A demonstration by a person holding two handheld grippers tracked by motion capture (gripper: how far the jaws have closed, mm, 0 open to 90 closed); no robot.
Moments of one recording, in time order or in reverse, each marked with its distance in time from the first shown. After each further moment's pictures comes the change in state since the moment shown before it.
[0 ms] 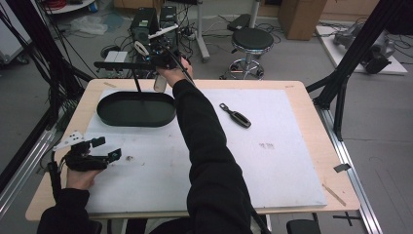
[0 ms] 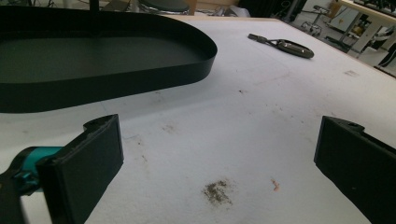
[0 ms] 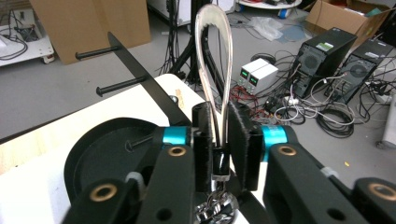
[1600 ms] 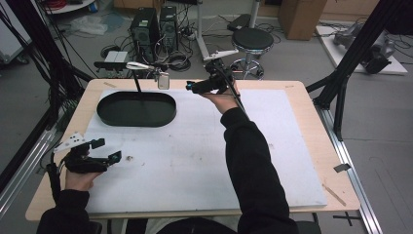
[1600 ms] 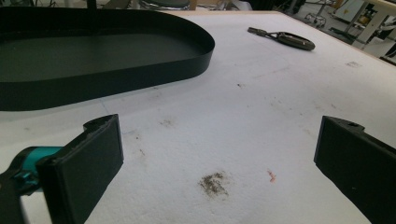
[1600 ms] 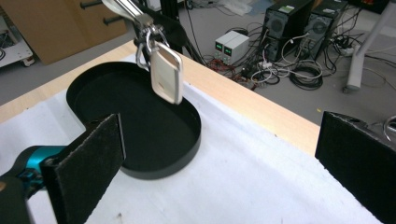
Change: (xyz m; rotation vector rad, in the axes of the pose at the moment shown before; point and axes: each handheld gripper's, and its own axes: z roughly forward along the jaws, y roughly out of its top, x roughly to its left) left arm -0.007 0.000 -0.003 0.022 0.011 0.029; right arm -0.028 -0.094 -0.139 0.036 -0.098 0.131
